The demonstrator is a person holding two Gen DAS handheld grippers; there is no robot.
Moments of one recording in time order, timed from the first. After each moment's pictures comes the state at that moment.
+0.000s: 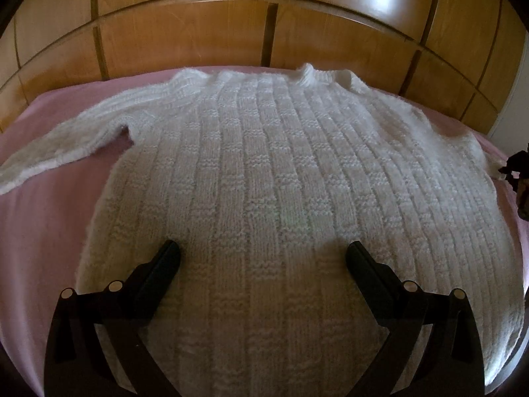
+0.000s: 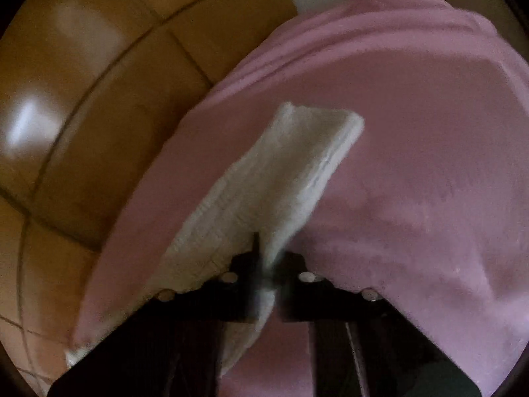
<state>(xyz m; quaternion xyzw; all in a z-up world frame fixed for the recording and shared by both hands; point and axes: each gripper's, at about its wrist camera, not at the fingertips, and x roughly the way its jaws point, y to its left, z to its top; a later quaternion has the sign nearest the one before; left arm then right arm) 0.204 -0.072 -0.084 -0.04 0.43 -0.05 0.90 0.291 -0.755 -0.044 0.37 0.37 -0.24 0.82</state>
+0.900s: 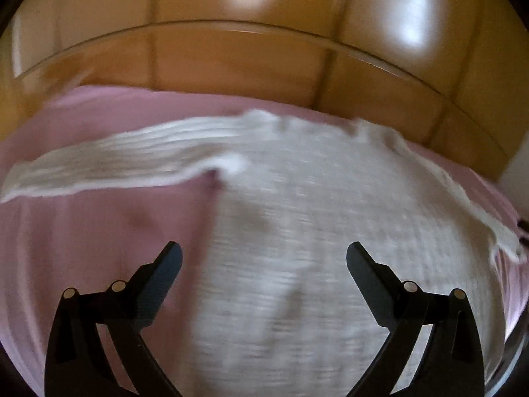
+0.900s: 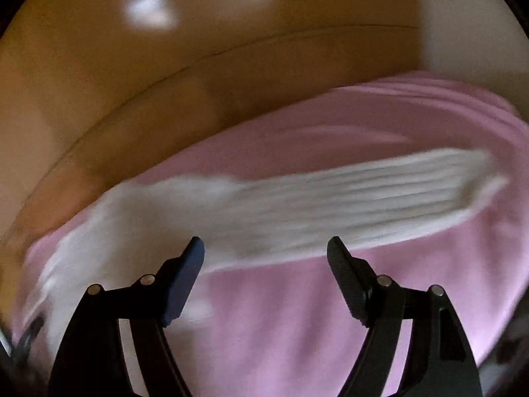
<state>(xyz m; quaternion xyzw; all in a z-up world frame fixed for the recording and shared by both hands) 0.204 0.011 -0.044 -0.10 0.40 0.02 0.91 0.178 -0.534 0.016 0.18 0.38 -0.01 0.91</state>
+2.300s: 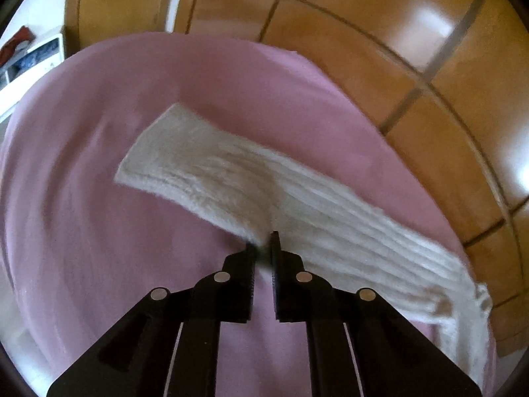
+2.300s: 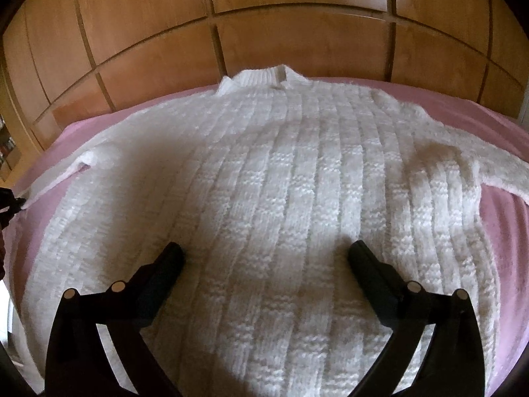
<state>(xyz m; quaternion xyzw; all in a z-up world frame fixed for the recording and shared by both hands) 0.179 0.258 -0.056 -0.31 0.36 0.24 0.85 0.161 -0.334 -0.043 0.04 0.41 0.10 0.91</state>
